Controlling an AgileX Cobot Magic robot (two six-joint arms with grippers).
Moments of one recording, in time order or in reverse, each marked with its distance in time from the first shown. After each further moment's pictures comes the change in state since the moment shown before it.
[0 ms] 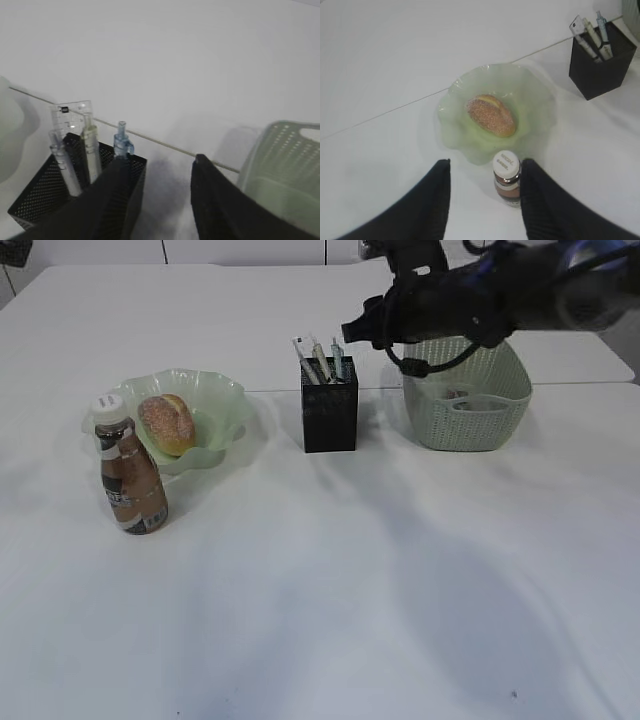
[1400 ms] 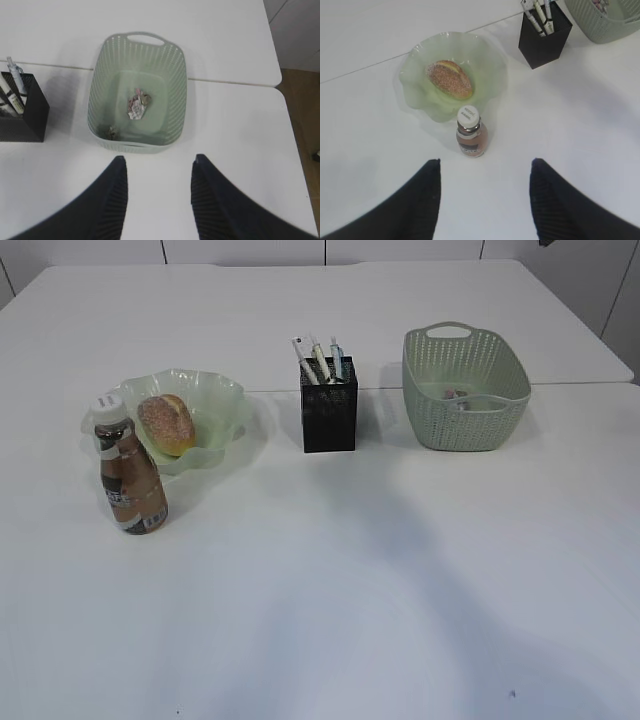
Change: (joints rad) left arm 0.150 -0.085 -0.200 -0.413 0.328 0.289; right arm 0.006 -0.538 -0.002 0.059 0.935 -0.021
